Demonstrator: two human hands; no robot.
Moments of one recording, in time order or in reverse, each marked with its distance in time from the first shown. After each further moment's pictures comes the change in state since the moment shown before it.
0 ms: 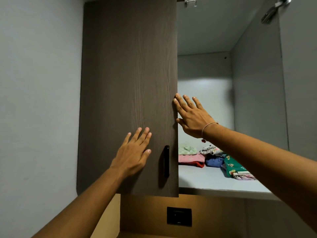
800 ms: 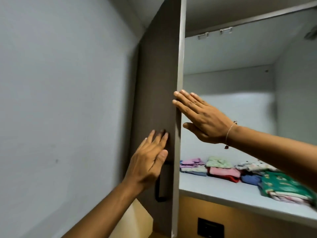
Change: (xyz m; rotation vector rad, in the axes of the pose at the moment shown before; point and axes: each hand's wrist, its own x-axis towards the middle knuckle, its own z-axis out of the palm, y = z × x) left_hand -0.104 0.036 -0.143 -0.363 0.368 -0.113; right_hand -0.009 -0.060 -0.143 0.217 0.449 -0.497
